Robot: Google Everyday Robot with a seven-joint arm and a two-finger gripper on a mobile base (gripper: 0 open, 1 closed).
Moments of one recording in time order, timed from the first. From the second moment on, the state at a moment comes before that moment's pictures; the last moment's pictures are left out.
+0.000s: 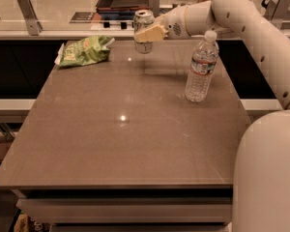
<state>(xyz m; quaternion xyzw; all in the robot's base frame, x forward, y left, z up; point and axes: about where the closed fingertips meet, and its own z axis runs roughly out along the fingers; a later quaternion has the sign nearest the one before) 0.779 -0.018 0.928 -0.44 0.69 0.27 0.50</state>
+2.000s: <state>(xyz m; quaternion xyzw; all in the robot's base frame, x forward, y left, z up) 0.812 0.033 0.868 -0.46 0.68 0.30 0.48</state>
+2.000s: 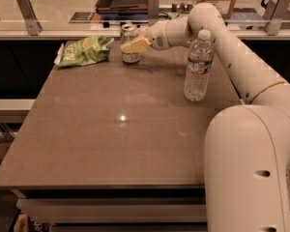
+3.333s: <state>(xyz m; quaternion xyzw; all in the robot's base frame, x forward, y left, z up) 0.812 0.046 0.862 -0.47 0.68 0.31 0.48</state>
